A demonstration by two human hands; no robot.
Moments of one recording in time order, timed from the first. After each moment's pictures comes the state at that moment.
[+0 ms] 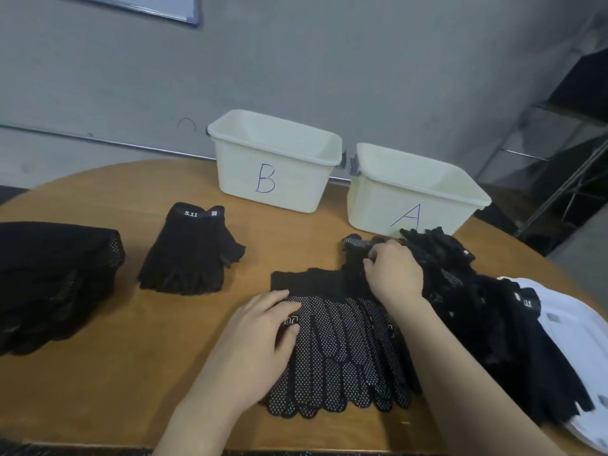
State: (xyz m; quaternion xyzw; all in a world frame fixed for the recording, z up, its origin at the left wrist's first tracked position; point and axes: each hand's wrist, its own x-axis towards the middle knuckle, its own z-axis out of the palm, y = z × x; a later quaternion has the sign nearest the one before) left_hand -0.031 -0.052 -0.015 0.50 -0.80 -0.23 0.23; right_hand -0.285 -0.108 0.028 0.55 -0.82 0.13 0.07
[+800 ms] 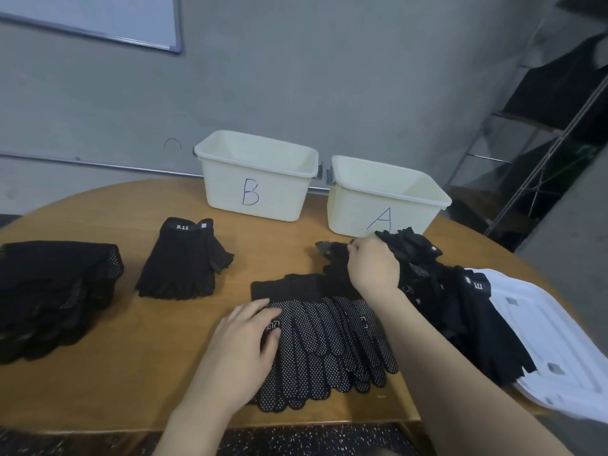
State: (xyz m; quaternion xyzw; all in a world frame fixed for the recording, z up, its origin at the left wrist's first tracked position) left_hand -0.026 -0.032 -0.017 0.50 -0.80 -0.21 0.26; right_hand -0.270 -0.091 0.053 0.51 -0.83 0.20 0.06
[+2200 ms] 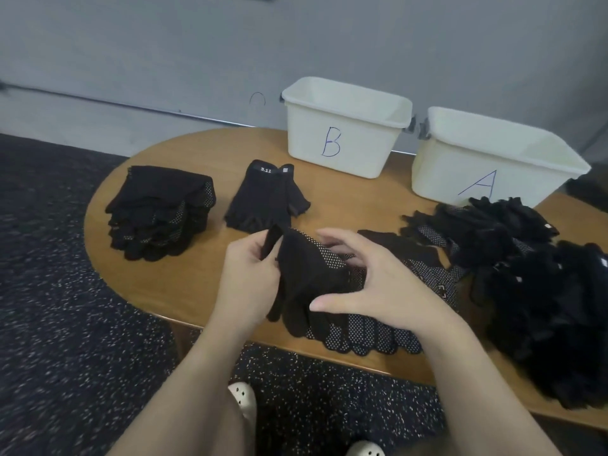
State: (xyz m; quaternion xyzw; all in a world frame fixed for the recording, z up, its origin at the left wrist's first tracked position) left_hand 0.025 -0.015 0.016 0.51 -0.50 -0.45 0.54; right_hand -0.180 -0.016 0.040 0.77 -0.49 0.24 -0.33
